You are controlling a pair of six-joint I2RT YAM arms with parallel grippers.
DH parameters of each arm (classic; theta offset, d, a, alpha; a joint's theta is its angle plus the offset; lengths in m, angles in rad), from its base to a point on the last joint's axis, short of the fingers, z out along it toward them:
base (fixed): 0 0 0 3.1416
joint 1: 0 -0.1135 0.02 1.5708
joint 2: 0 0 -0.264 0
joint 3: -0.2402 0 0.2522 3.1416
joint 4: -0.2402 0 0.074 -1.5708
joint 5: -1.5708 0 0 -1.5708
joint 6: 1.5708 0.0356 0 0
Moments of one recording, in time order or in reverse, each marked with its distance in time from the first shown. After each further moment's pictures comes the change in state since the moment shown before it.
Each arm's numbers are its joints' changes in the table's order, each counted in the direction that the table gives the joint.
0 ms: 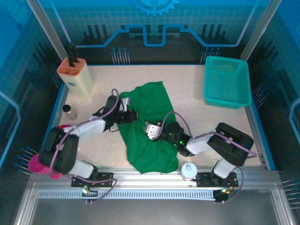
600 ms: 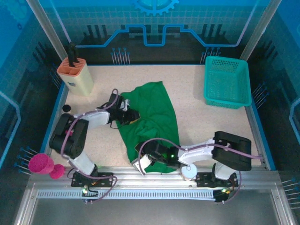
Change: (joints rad) left arm -0.060 0.106 -0.066 -0.075 -0.148 -0.151; right arm -0.325 -0.037 -0.146 -0.722 -0.143 -0.479
